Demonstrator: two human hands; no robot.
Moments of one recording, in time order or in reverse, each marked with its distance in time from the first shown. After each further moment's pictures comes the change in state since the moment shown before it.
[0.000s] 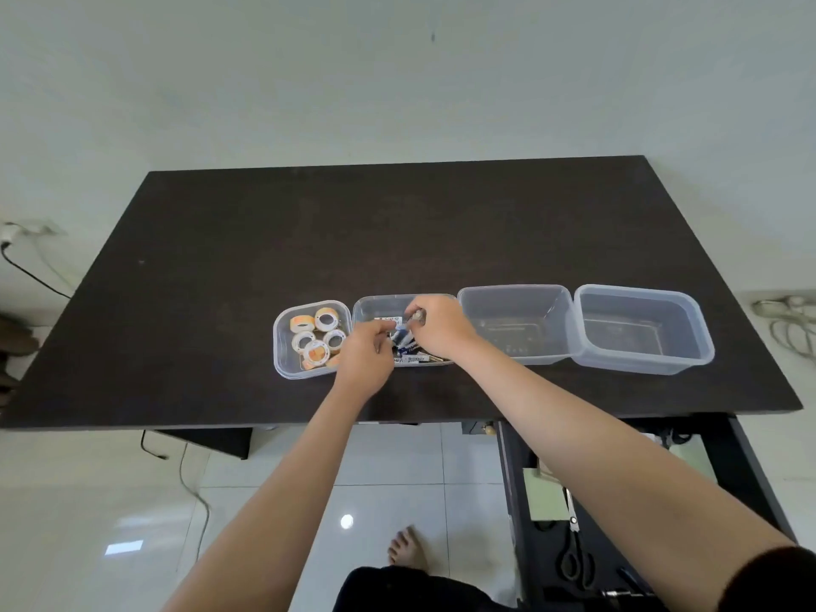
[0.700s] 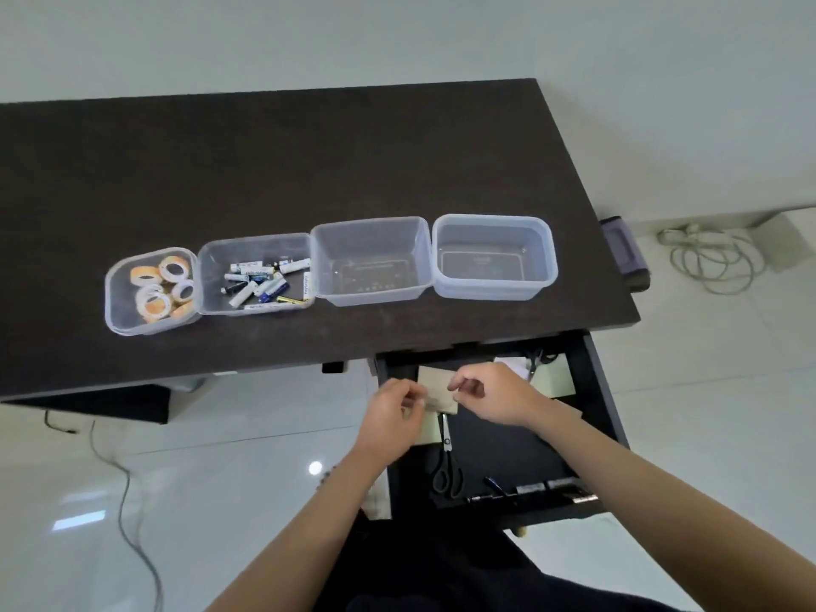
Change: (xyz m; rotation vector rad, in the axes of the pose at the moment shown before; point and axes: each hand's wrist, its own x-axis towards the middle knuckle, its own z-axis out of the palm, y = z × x) left_hand -0.143 0.040 0.208 -0.138 -0.332 0.077; right_hand -0.190 0.235 -0.091 0.014 -0.307 0.164
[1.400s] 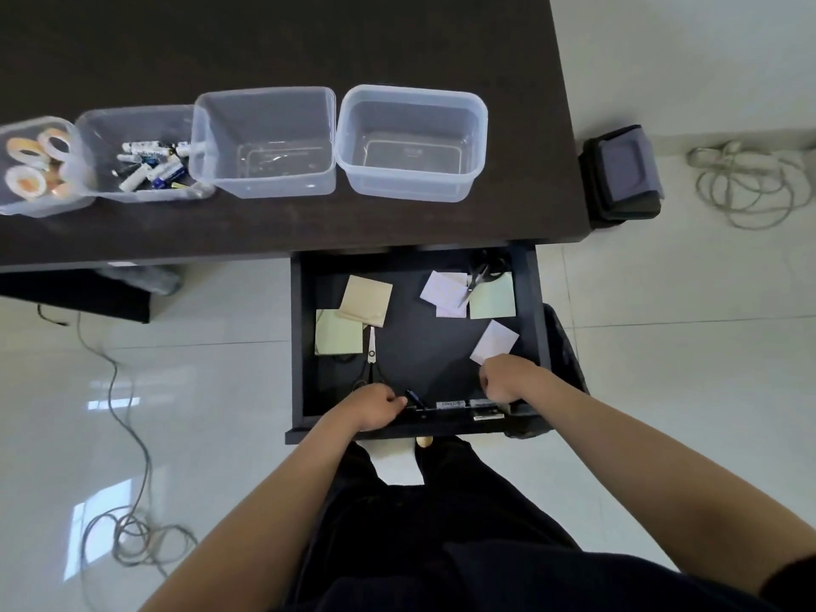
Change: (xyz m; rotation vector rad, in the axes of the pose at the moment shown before) left_hand -0.036 -0.009 0.147 0.403 -0.606 -0.502; right_hand -0.040 0.191 0.008 -0.533 -0.558 0.255
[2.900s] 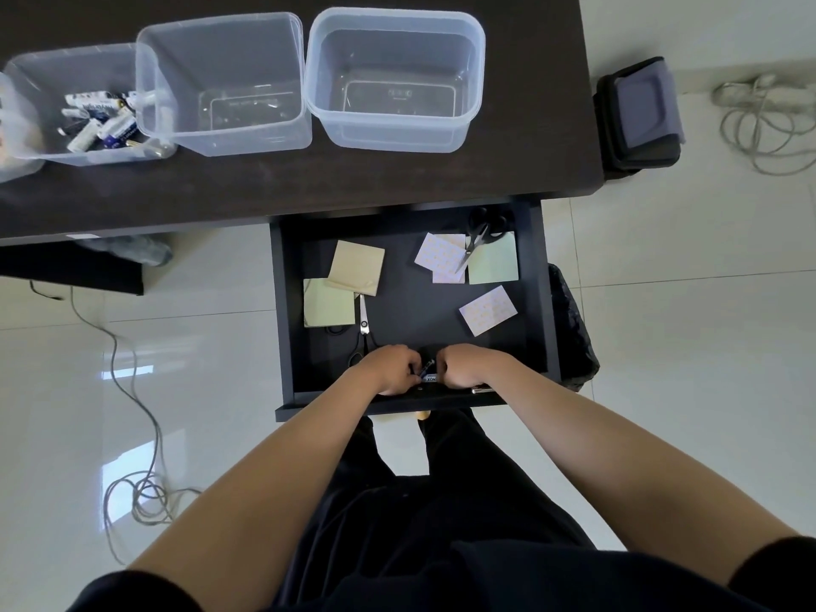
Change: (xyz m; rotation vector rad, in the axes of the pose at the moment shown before) left_hand 0.042 0.017 0.012 0.280 -0.006 0.216; right_hand 0.021 -0.048 0.025 0.169 -0.068 -0.122
